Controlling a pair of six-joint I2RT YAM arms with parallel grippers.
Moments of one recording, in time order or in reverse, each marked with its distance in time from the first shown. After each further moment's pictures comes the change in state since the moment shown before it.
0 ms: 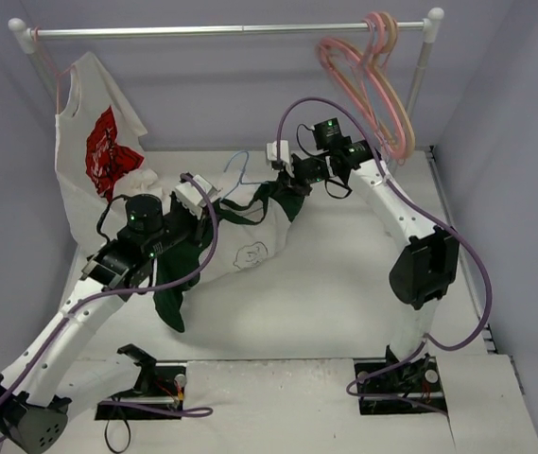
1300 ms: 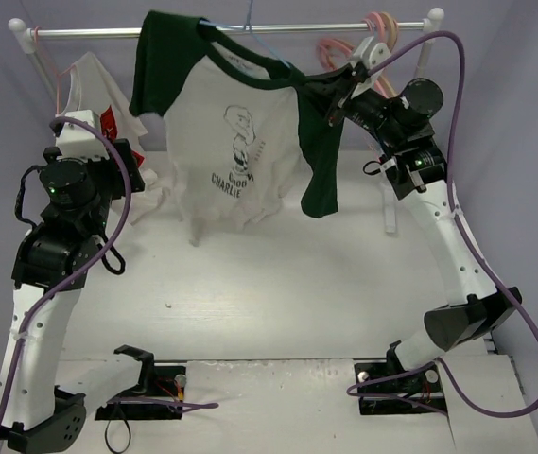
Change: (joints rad) left arm 0.247 0.048 0.520 -0.326 -0.601 -0.227; right arm -0.066 -0.346 -0.035 0.866 0.145 0.849
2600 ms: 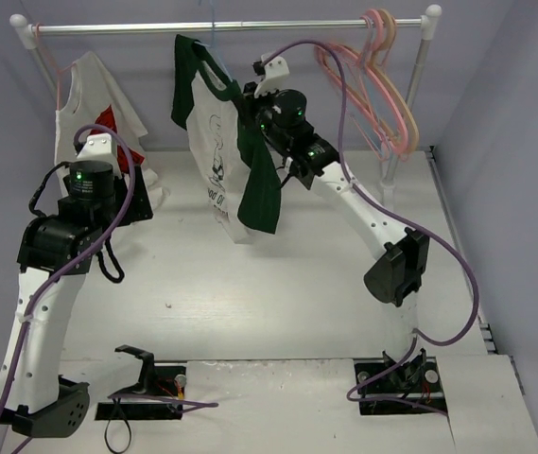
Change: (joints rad) left arm 0.000 0.080 0.080 -0.454 0.023 -0.196; right arm 0.302 0.471 0.313 -0.098 0.756 0.251
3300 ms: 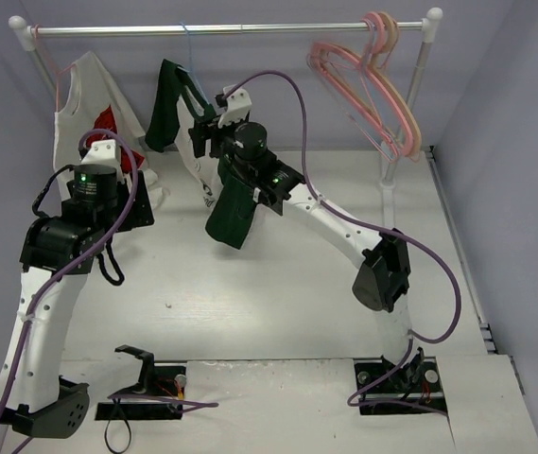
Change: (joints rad) left arm 0.000 -0.005 -0.025 -0.036 0.011 -0.005; right arm 0.170 0.043 -0.113 0.169 0.153 0.020
